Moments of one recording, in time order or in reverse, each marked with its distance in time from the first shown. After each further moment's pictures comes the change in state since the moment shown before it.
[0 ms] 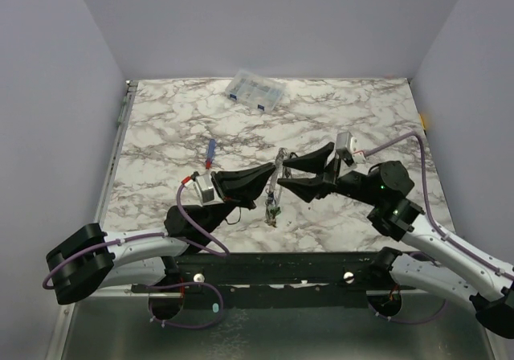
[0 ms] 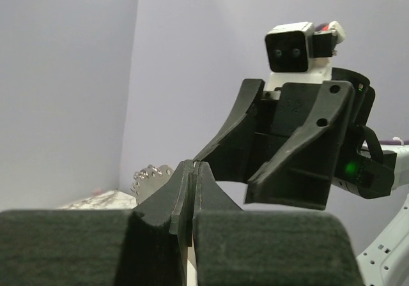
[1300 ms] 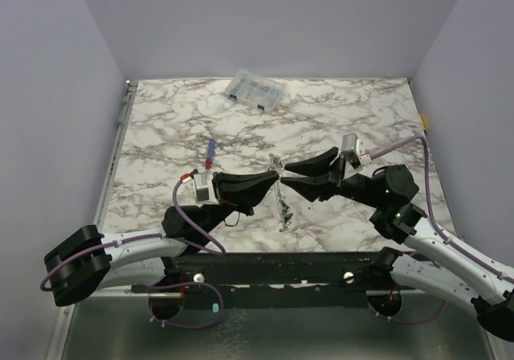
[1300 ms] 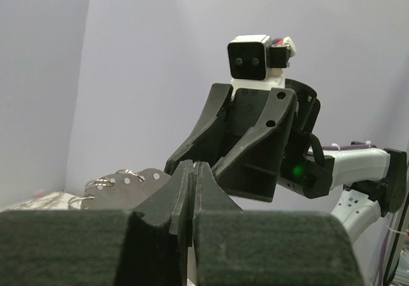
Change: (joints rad) left arm 0.000 -0.023 0.000 -0.001 0.098 -0.154; right arm 0.000 -0.080 -0.040 0.041 0.005 0.031
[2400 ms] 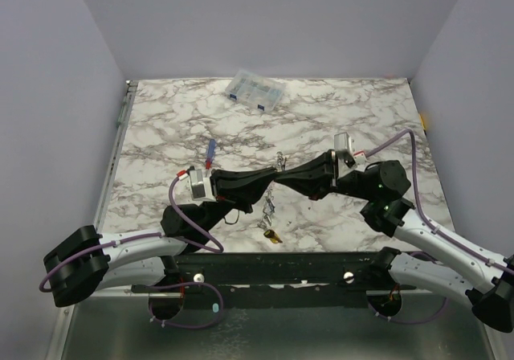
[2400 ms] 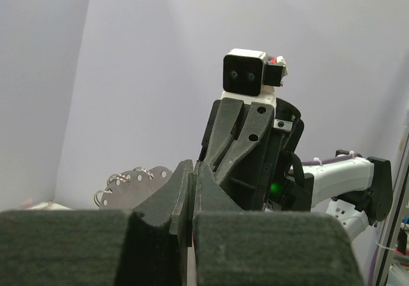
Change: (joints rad) left arm 0.005 -0.004 0.025 0.006 0.002 -0.043; right arm -0.006 0.121 0.020 0.152 -0.168 0.039
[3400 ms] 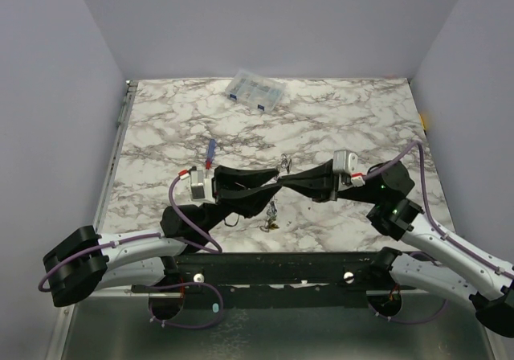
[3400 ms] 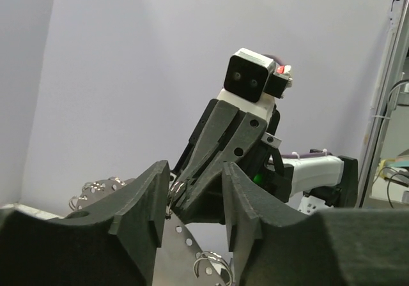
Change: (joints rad) left arm -0.013 -0.008 0.005 -0.002 0.044 -0.058; right arm 0.007 -0.063 0.014 -0.158 -0.020 -0.319
